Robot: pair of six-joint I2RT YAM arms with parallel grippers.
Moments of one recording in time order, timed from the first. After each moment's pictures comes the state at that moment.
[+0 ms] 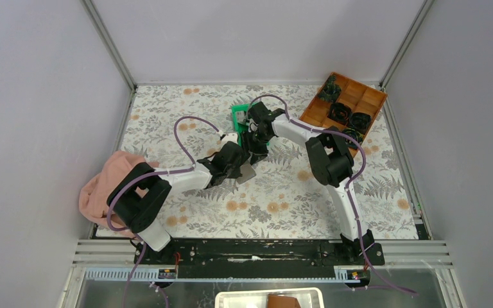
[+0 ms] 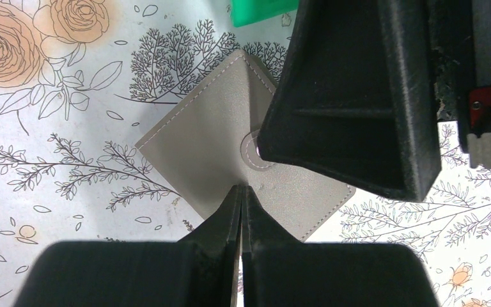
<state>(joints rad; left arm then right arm) -0.69 1.64 0.79 0.00 -0.24 -0.58 0.61 2.33 1.80 -0.76 -0.45 0.45</state>
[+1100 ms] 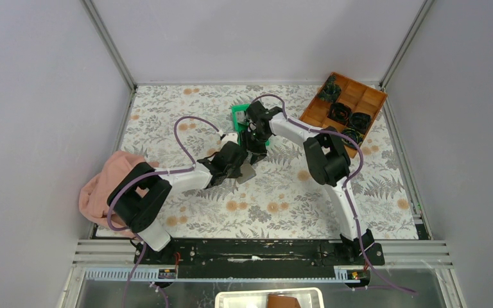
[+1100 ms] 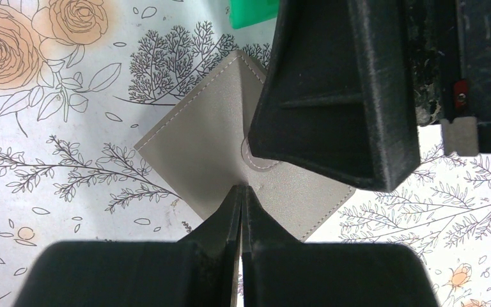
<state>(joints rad) -0.69 1.64 0.79 0.01 -0.24 -0.58 0.62 2.38 1.88 -0.85 -0.41 0.52</state>
